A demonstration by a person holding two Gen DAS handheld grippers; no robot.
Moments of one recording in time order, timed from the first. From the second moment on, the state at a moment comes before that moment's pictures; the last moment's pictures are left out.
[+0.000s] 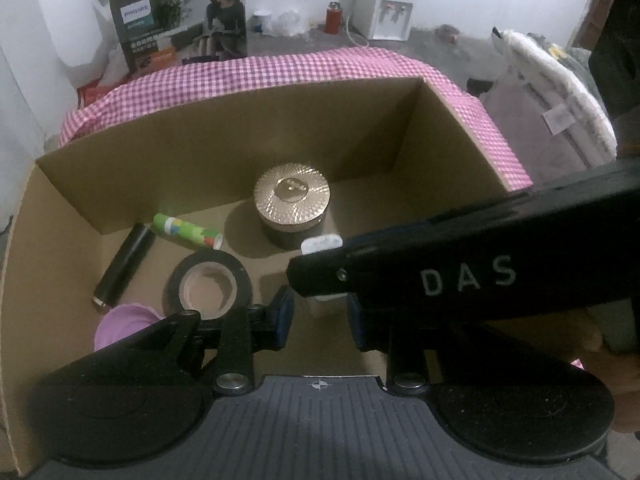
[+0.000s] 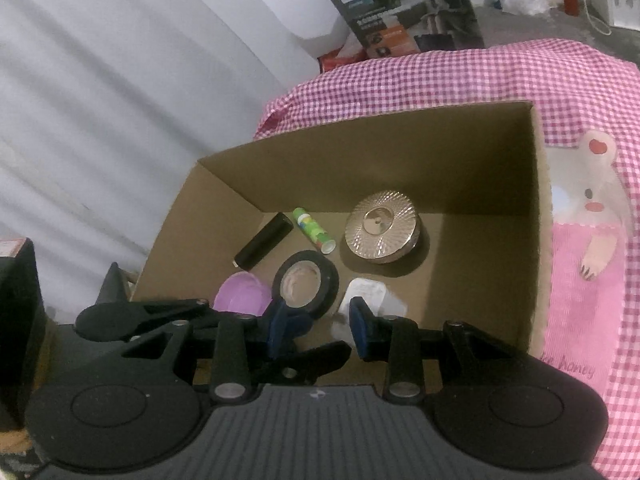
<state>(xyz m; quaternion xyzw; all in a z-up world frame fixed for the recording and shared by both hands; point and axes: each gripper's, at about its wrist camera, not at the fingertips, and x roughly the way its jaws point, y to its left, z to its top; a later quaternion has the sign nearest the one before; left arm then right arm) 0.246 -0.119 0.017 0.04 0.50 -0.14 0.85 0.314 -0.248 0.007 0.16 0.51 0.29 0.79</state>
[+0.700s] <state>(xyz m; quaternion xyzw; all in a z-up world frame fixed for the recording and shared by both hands) 0.165 -0.108 0.069 0.04 0.42 -0.19 0.89 0.183 -0.315 0.071 0.24 0.36 0.27 0.86</state>
